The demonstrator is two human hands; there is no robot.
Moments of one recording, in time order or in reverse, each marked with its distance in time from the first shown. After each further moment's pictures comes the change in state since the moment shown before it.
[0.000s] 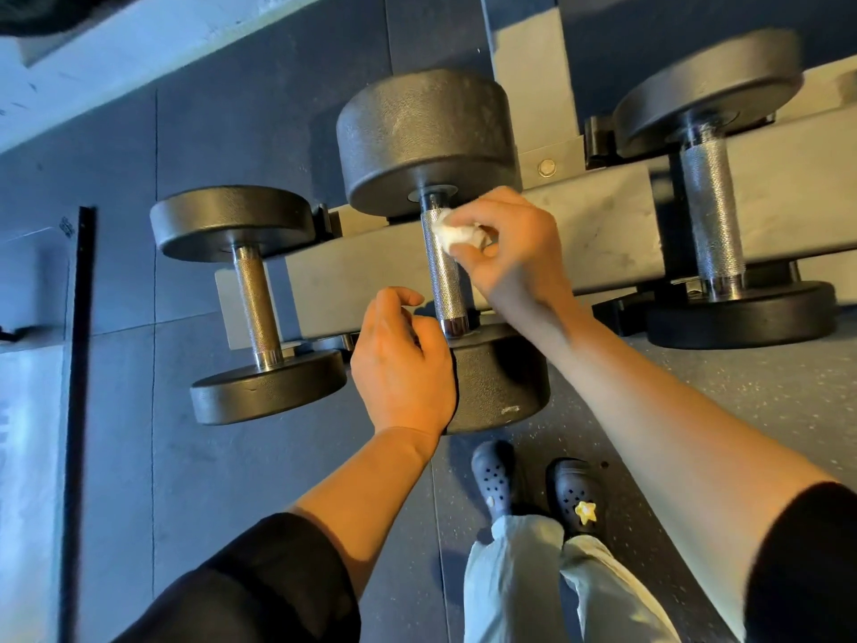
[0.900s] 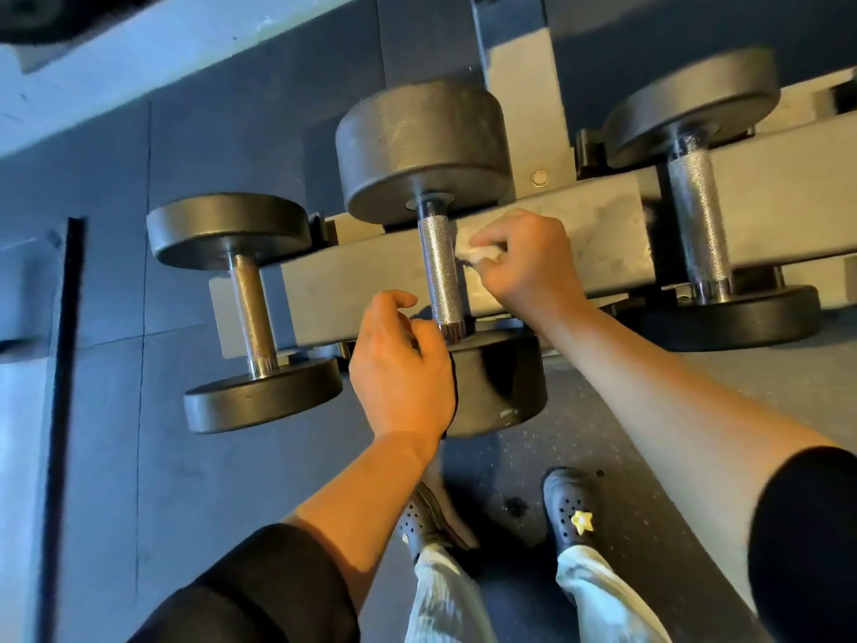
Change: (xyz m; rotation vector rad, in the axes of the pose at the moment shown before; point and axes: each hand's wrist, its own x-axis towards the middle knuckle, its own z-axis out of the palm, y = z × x) left_hand -0.002 0.007 -0.005 -0.023 -0.006 -0.034; right_hand 0.002 0.020 -0.008 -0.220 -0.074 0.108
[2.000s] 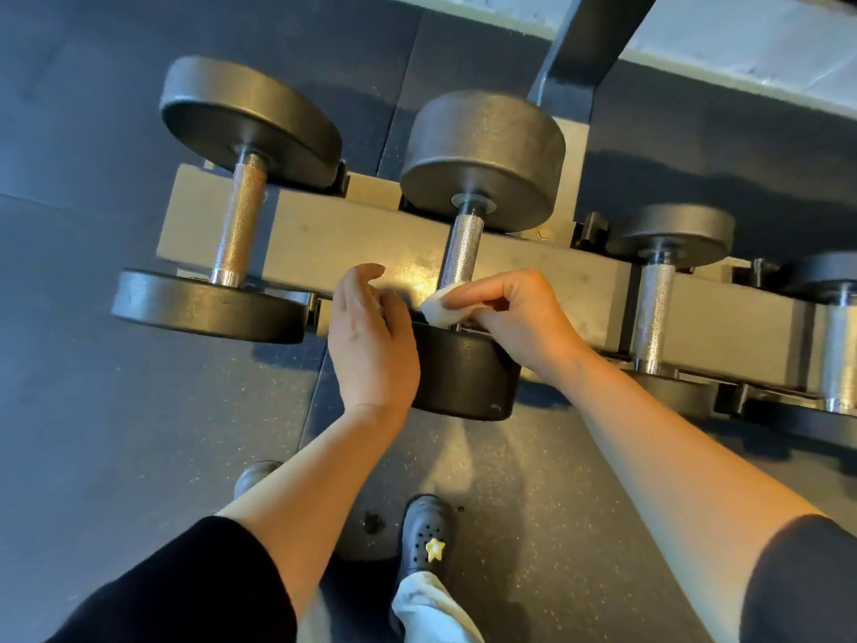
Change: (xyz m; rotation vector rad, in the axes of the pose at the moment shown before) left_hand -0.005 -0.035 -0.003 -0.312 0.115 -0.264; right_hand -0.031 -0.043 -0.011 0.079 -0.437 0.068
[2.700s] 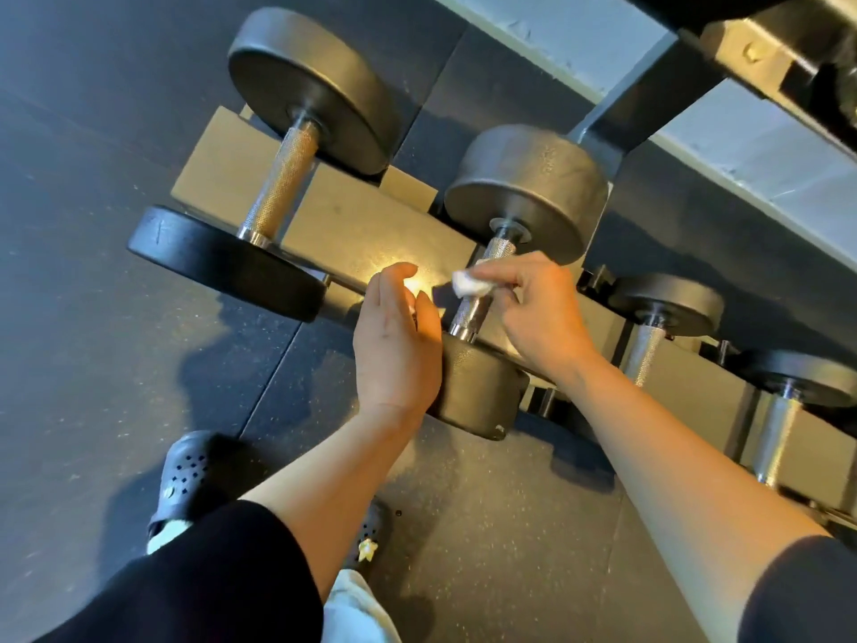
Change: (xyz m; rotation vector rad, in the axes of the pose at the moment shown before) left_hand -0.002 -0.008 -0.002 -0.138 -0.039 -0.018; right_hand 0.024 -0.032 0.001 -0.551 0.071 -0.191
